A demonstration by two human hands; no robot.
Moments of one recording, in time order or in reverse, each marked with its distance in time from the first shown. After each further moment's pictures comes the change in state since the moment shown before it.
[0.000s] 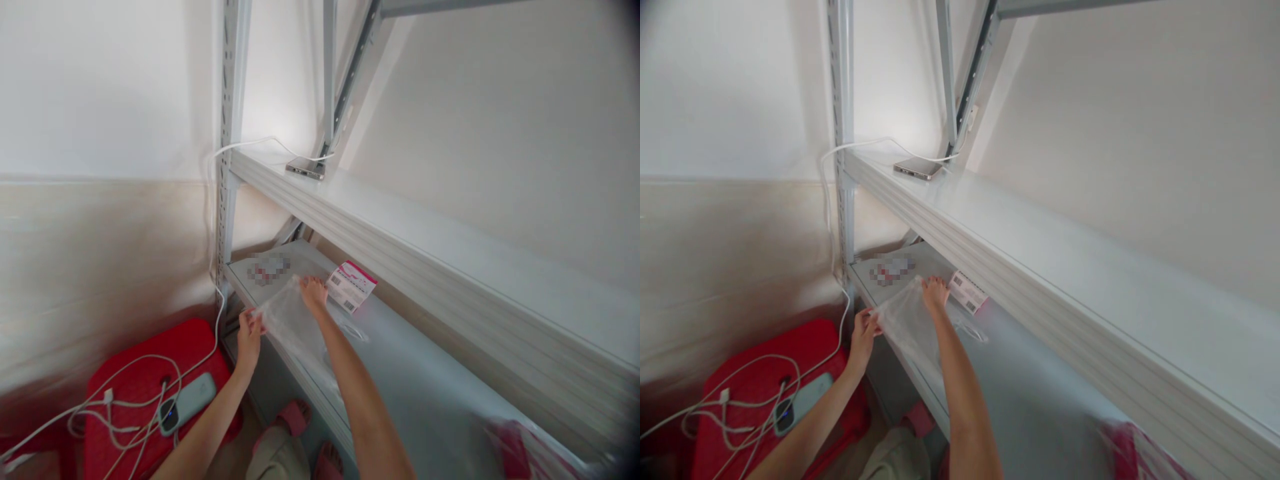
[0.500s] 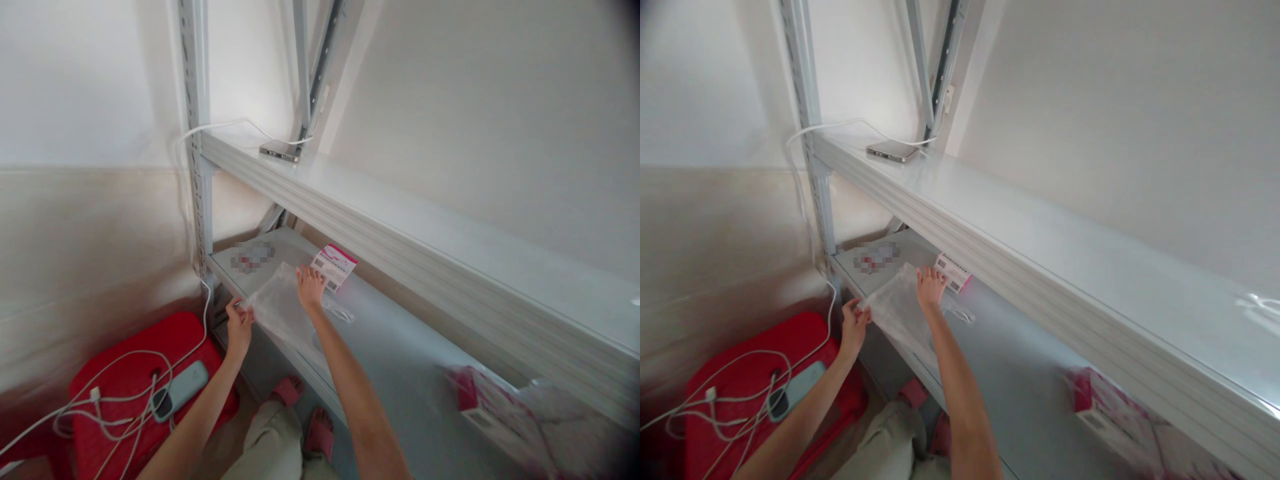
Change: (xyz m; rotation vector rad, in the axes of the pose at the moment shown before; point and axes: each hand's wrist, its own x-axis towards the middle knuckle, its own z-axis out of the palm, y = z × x) left_hand -0.012 0.007 -0.001 0.183 -0.042 0.059; right_hand -0.047 -0.002 -0.043 -0.184 0.115 0.007
